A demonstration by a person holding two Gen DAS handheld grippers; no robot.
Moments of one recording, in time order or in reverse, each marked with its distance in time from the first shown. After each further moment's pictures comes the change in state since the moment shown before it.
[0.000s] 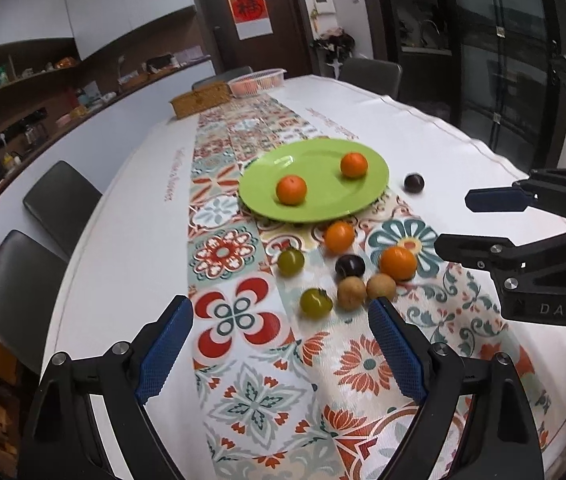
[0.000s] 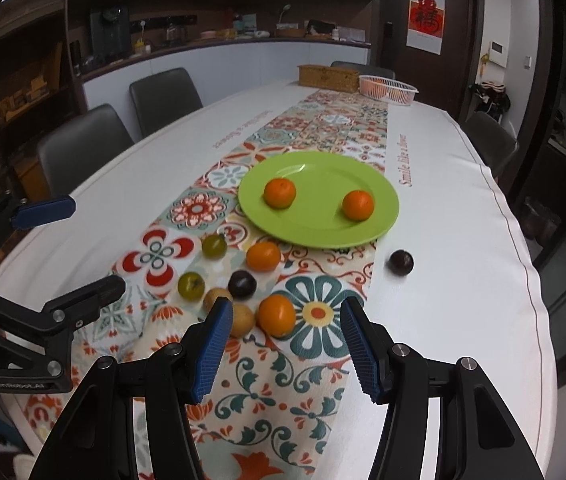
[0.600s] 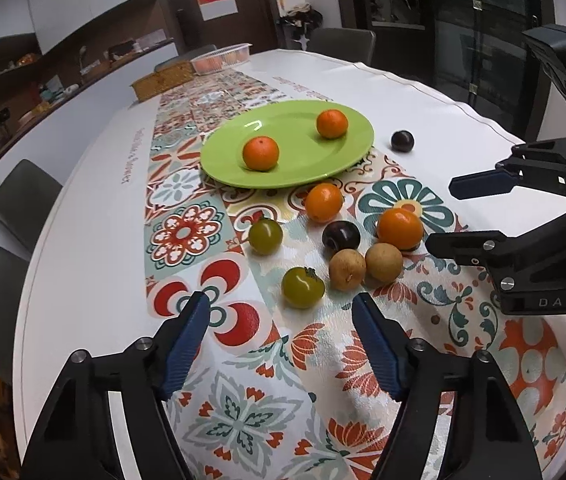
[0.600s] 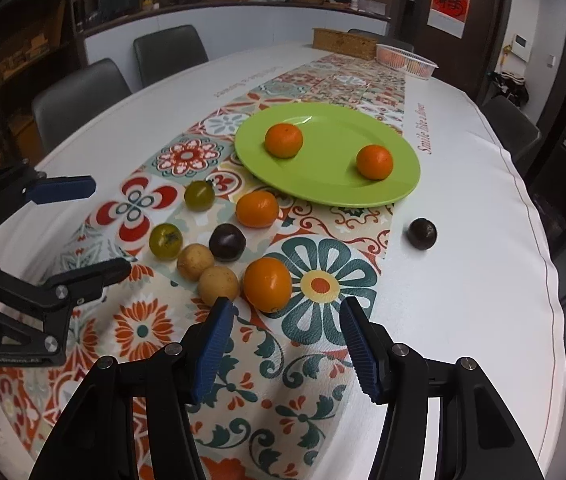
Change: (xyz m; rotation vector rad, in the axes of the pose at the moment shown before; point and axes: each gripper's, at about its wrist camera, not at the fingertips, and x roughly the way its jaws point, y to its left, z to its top) left arm 0.050 -0.001 -0.011 0.072 0.074 -0.111; right arm 0.047 0.002 -0.012 -0.081 0.128 0.000
